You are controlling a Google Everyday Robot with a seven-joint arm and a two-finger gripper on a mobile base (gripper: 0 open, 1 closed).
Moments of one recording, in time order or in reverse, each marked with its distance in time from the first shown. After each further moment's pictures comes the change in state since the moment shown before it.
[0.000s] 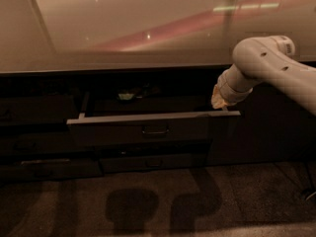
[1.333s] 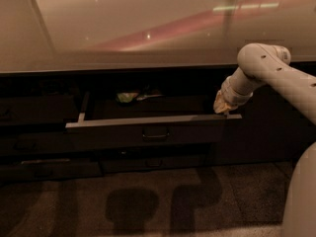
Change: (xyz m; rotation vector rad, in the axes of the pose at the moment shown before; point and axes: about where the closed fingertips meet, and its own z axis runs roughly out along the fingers) arm 0.042 0.009 0.058 -0.100 -0.086 0.085
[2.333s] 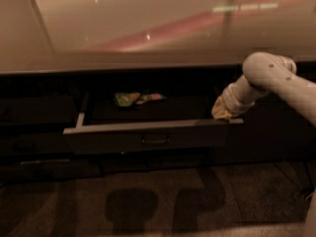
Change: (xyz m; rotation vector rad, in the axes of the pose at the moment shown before) arm -0.017 0.023 0.006 0.020 -0.074 -0.039
